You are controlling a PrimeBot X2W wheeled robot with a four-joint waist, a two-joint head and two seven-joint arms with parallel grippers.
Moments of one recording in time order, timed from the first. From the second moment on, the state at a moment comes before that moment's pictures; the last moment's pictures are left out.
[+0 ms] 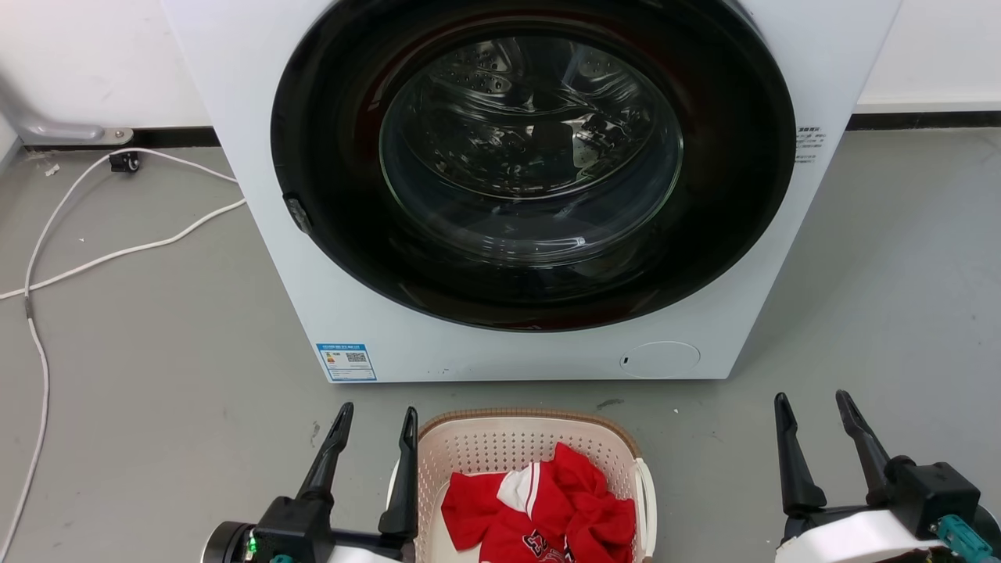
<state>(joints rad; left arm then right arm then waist) 0.10 0.07 -0.23 -0.02 -0.17 0.03 -0.25 0.05 -0.05 -0.01 0.13 0.13 0.13 -0.25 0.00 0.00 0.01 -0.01</state>
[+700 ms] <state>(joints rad) 0.11 0.05 -0.20 0.00 -0.10 -0.02 -0.26 0.05 -0.05 -0.01 0.13 0.08 0.13 -0.26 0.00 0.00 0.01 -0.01</state>
